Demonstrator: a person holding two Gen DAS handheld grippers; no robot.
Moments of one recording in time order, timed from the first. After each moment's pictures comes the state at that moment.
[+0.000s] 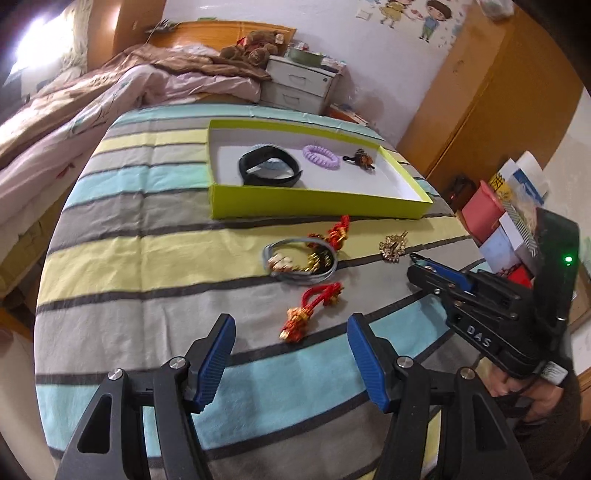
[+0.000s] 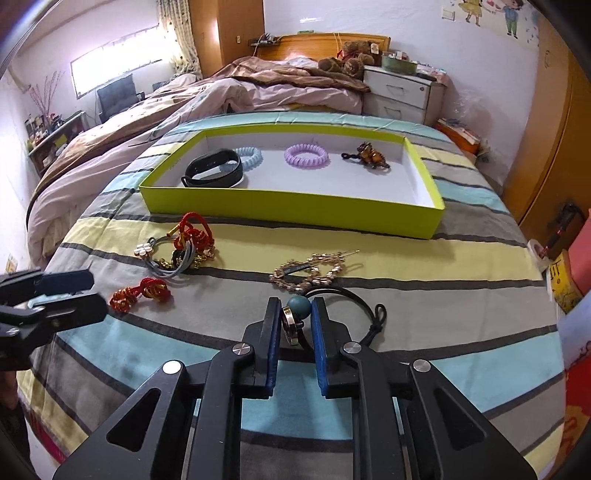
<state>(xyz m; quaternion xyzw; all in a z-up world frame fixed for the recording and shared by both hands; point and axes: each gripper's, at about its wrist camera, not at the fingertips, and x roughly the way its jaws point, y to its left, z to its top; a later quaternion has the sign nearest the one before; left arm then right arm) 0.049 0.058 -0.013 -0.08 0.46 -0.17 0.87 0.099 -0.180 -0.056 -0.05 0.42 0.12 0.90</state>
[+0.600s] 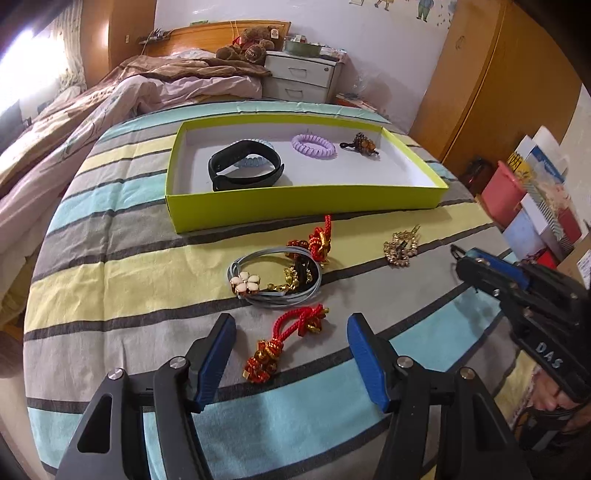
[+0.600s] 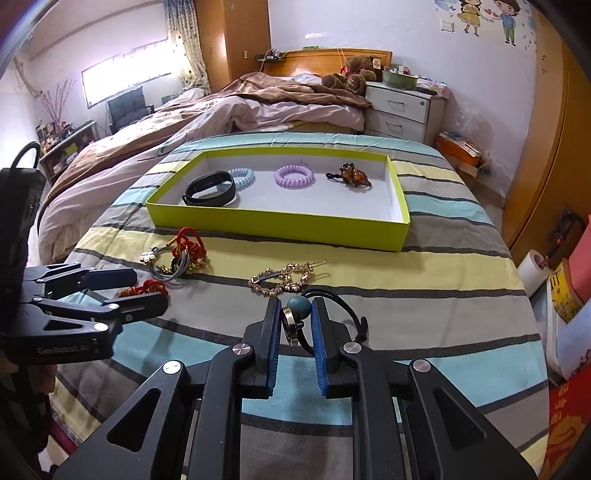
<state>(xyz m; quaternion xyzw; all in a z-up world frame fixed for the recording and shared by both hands) 0.066 0.018 -0.025 -0.02 0.47 -0.14 0.87 0.088 -0.206 -0.039 -0.04 0.39 0.14 0.91</state>
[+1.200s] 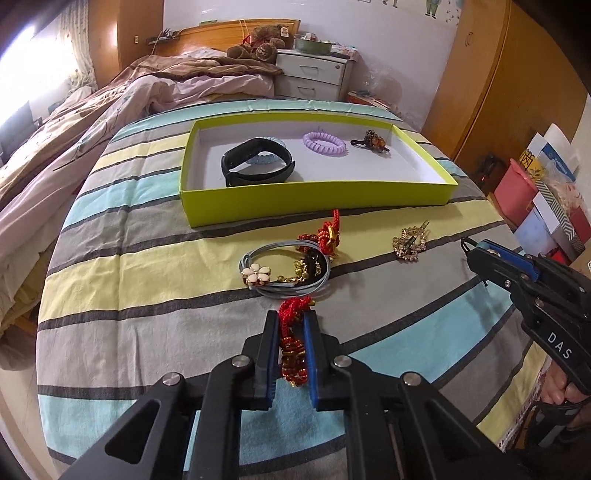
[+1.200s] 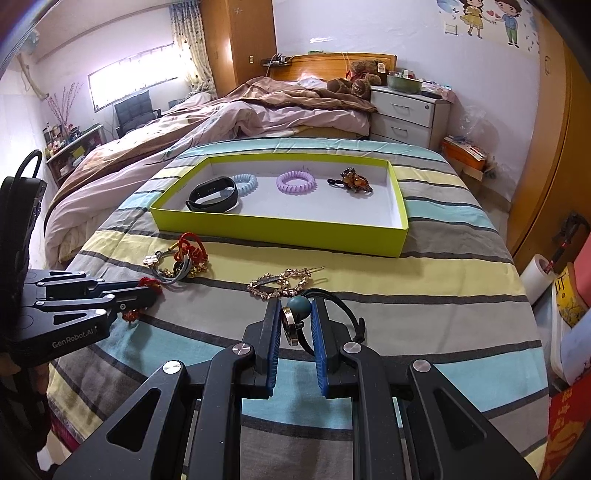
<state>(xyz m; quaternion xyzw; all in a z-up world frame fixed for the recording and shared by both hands) 0.060 0.020 -0.020 -0.01 0.48 -0.11 0.87 0.088 -0.214 -0.036 -0.03 0.38 0.16 0.91</state>
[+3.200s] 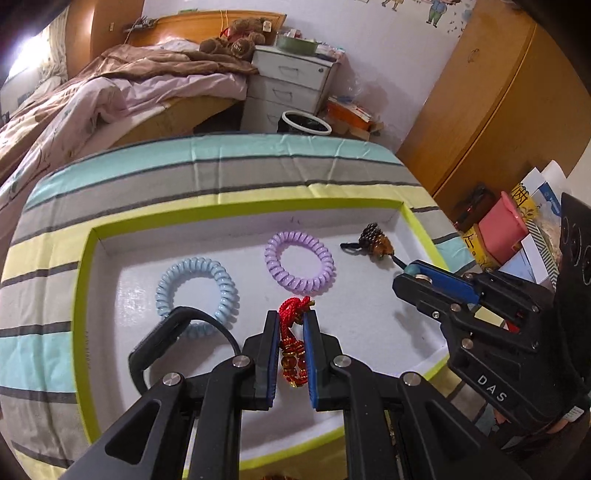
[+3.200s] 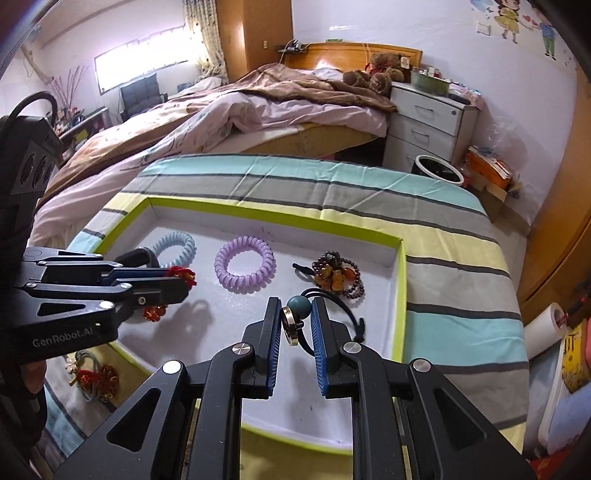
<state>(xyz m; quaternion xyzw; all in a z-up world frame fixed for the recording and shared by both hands) 0.228 -0.025 -0.015 -0.06 0.49 -0.17 0.85 0.249 -0.214 -0.039 -0.07 0.40 0.19 0.89</state>
